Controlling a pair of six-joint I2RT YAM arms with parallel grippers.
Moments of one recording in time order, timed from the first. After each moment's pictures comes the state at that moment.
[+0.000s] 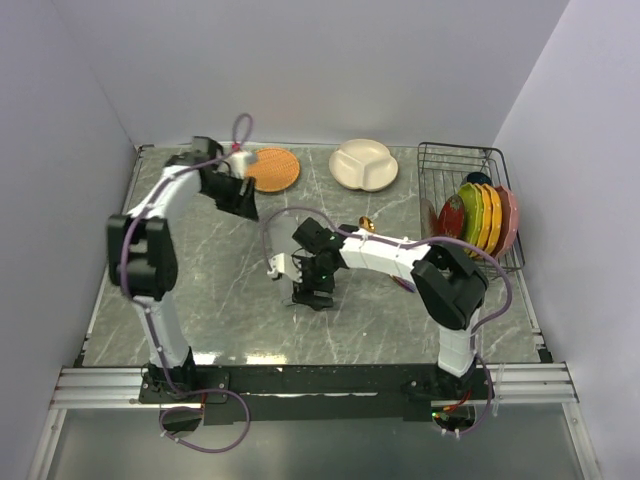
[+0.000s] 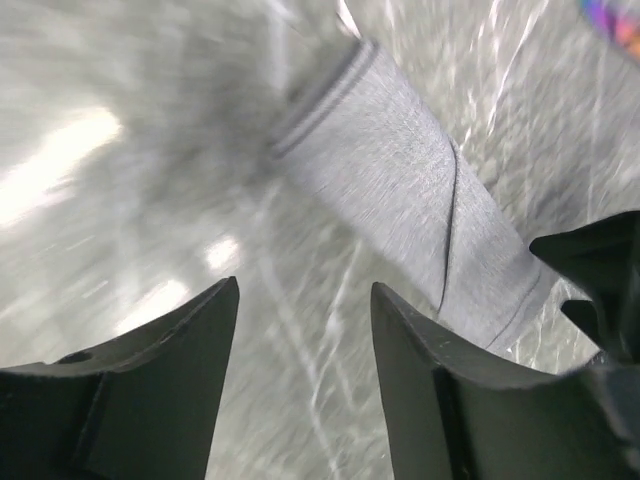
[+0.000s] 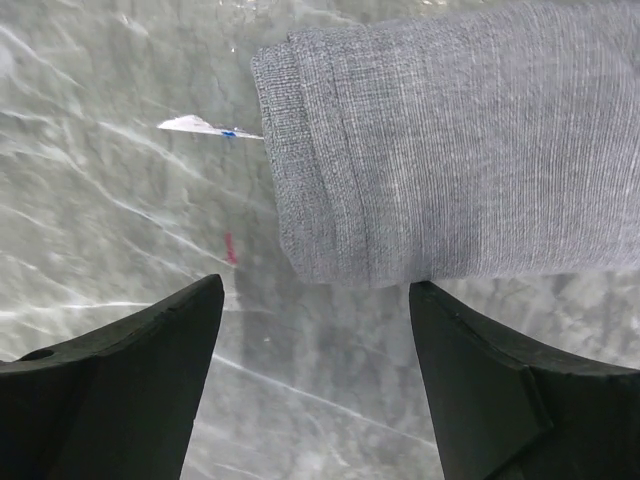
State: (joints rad) left arm -0.13 1.99 1.63 -0.83 0.57 0.24; right arm 0.86 1.88 1.29 -0.67 -0.35 -0.74
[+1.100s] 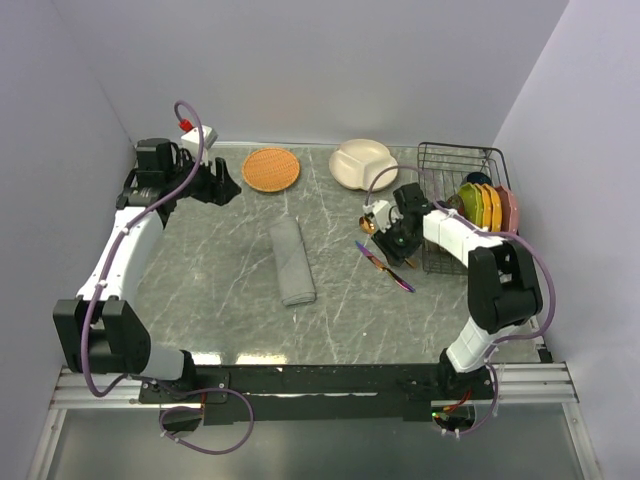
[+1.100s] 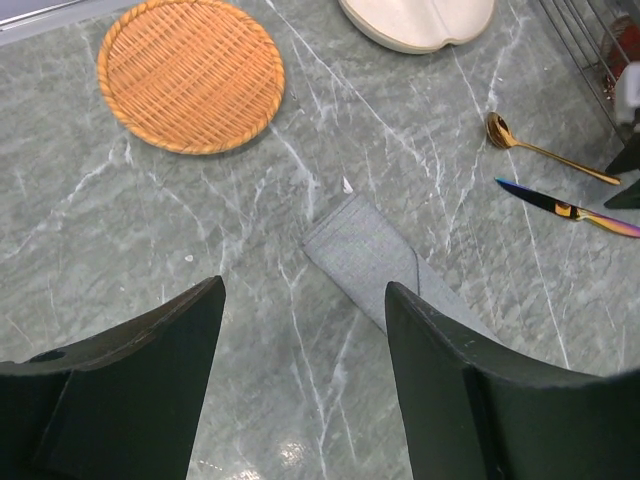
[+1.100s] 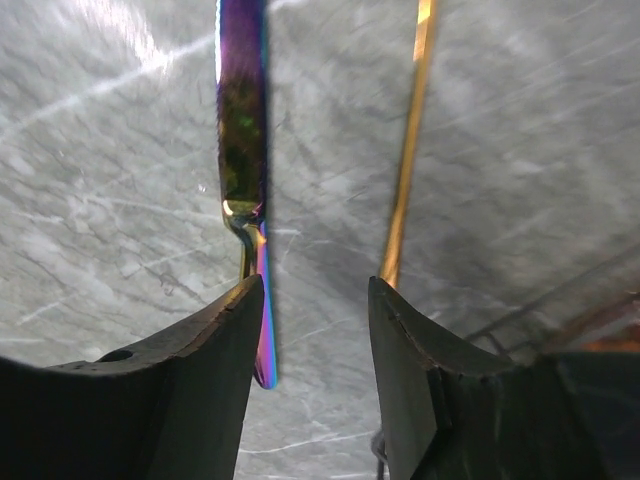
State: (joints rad) left arm -0.02 1.40 1.27 -0.38 0.58 0.08; right arm 0.26 1.67 1.10 -0.65 -0.18 -0.51
